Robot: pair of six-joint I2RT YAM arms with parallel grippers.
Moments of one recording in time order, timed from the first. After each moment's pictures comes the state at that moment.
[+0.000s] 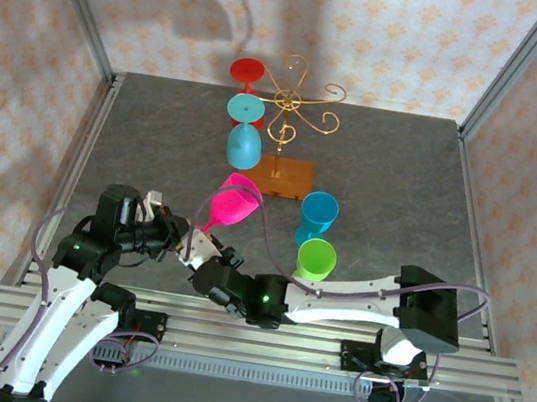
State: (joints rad) left arm -0.17 0.58 0.60 -0.73 0.58 -1.18; right arm 1.49 1.62 1.10 0.01 0.68 0.06
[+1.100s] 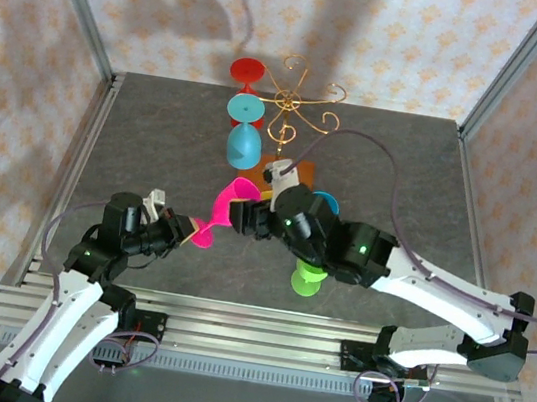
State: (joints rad) left arm -0.17 0.56 0.42 -0.47 0.53 -1.09; right arm 1.18 1.25 1.33 -0.55 0.28 0.58
